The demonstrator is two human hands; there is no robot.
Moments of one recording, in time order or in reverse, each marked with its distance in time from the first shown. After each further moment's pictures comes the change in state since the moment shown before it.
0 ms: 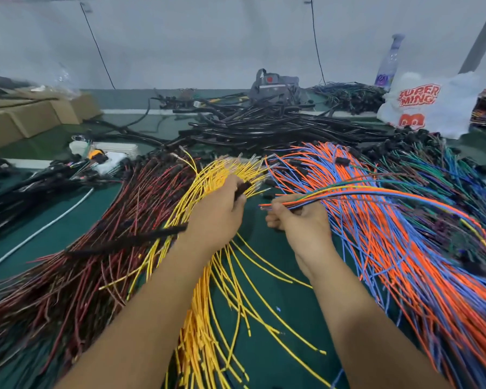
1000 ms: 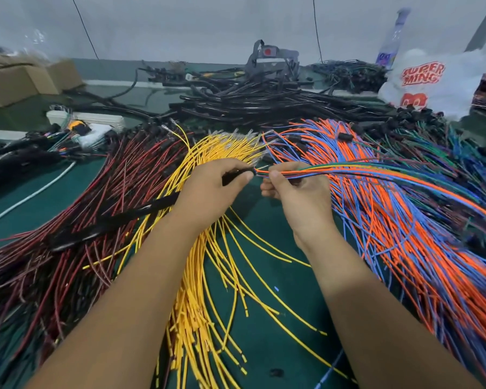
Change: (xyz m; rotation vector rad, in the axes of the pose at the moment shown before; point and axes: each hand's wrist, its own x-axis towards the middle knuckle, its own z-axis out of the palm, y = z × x) left_hand -0.006 -0.002 -0.006 -0.403 -0.008 0.018; right_hand -0.001 -0.006 0.004 0.039 -0.014 -0.137
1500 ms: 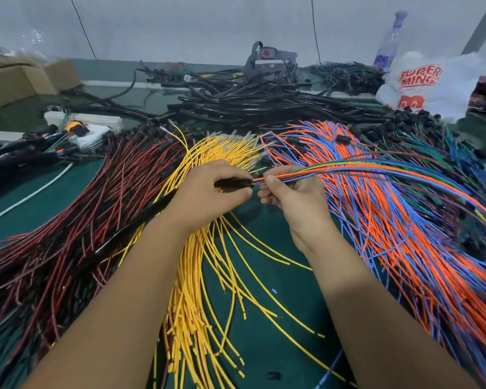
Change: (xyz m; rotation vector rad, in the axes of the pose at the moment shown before) left_hand -0.004 0.002 -0.011 -0.070 -0.099 0.063; right_hand -0.001 -0.003 -0.003 0.012 -0.107 0.080
